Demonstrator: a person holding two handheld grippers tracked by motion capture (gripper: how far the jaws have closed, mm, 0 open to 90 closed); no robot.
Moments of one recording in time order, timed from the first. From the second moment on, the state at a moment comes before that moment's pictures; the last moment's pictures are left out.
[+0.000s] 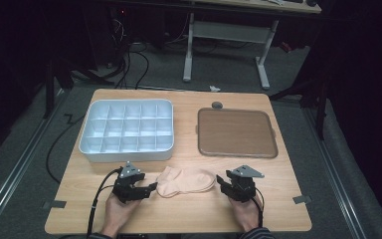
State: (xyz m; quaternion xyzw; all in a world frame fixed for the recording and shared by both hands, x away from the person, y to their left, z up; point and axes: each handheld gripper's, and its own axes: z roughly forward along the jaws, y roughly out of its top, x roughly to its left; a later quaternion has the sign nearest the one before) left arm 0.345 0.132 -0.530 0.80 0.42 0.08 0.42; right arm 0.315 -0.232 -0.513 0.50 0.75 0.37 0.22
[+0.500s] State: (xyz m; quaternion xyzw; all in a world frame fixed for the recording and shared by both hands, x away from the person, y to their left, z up) left arm 0.353 0.110 -0.528 0.81 0.42 0.06 0.41; right arm 0.321 -0.216 -0.516 0.49 0.76 0.37 0.20
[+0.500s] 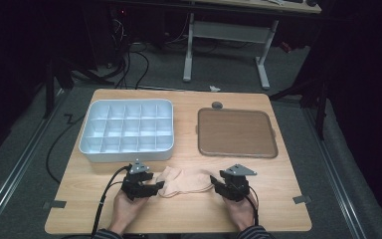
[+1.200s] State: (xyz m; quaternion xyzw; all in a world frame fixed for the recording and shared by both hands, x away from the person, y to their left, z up) left arm 0.348 0.102 -0.527 0.83 0.39 0.08 0.39; right arm 0.331 -0.210 -0.526 0.49 0.78 0.35 0.18
